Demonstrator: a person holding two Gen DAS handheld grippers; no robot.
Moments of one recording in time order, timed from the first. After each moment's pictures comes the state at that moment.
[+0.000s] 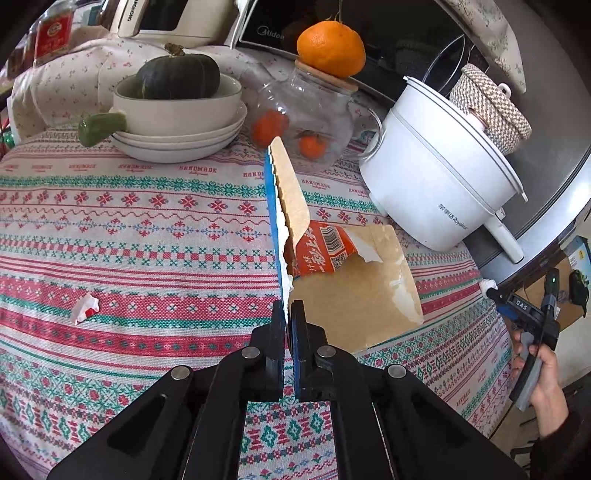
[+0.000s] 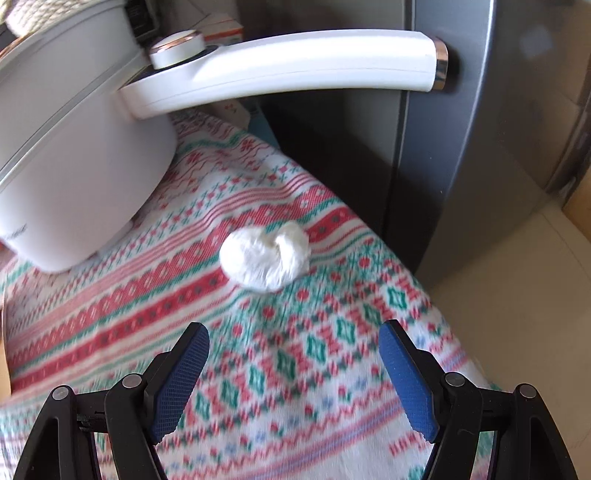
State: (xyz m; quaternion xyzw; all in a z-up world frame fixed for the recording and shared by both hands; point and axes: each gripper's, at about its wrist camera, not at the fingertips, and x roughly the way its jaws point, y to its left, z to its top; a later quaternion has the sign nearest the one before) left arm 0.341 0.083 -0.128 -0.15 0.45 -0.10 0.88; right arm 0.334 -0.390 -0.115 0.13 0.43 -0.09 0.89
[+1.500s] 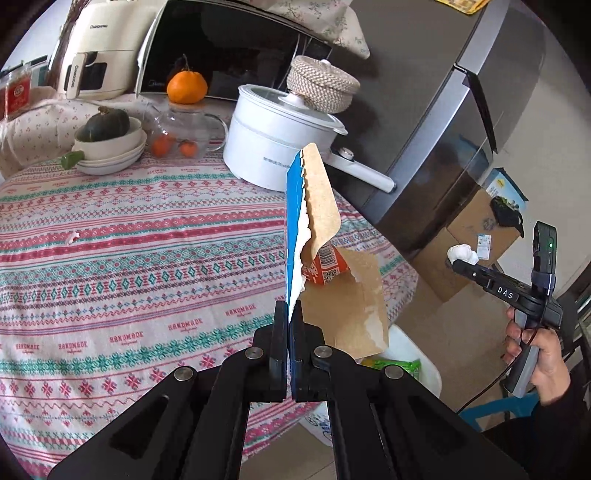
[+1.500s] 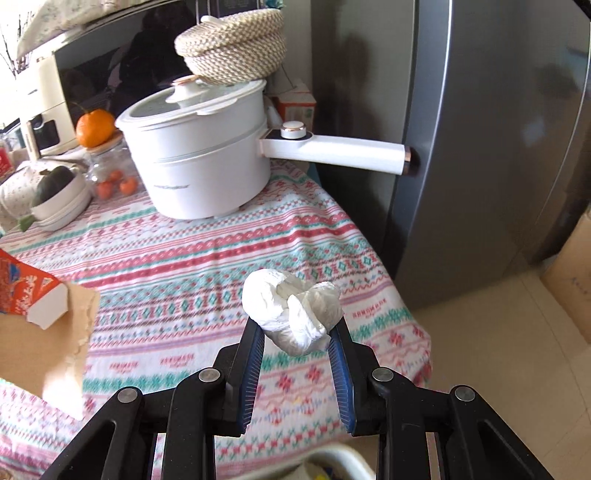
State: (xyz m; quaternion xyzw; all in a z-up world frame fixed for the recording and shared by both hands) left arm 0.123 0.013 -0.037 -0.10 0.40 -0.24 0.88; right arm 0.146 -0.345 -0.013 0.03 0.36 -0.01 0.93
